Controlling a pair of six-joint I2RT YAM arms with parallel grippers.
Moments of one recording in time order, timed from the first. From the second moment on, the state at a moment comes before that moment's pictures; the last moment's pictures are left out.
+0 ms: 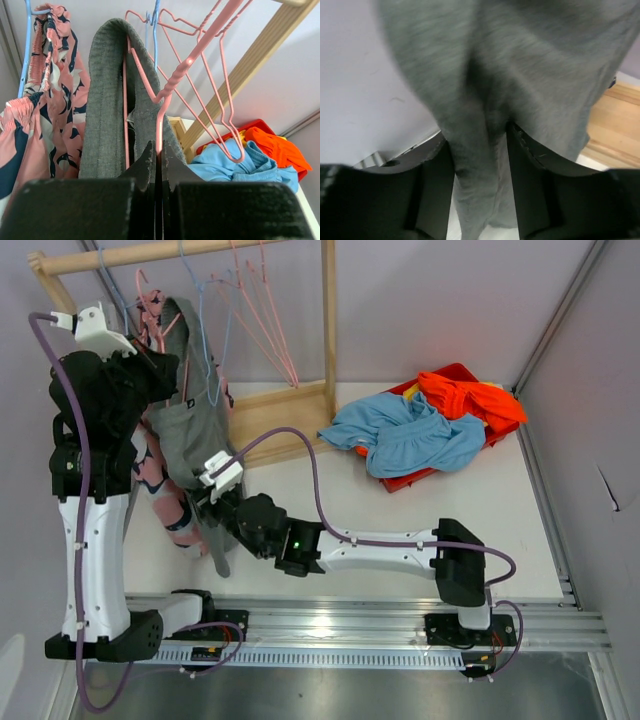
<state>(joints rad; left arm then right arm) -0.03 1.18 1.80 -0.65 0.04 -0.32 1.41 1.93 1.66 0.42 0.52 0.05</state>
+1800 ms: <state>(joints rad) -0.06 0.86 1.40 -0.73 0.24 -0.29 0.46 1.55 1.69 0.23 0.44 0.04</state>
